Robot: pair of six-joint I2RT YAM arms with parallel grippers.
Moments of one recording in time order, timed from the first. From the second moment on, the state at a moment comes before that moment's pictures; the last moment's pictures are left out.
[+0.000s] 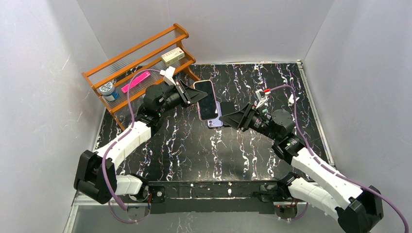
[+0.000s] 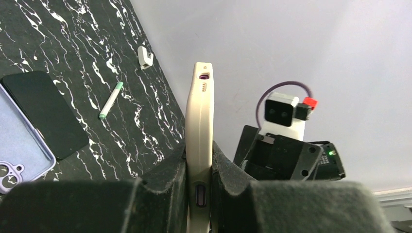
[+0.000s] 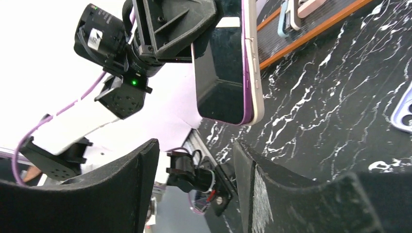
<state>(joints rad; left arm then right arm) -0.45 1.28 0.86 0.43 0.52 -1.04 0.65 0.85 0.61 0.26 -0.39 0.95</state>
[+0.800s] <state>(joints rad) -0.46 1.25 0.83 0.53 0.49 -1.19 0.65 0.98 0.57 0.52 -0.41 1.21</state>
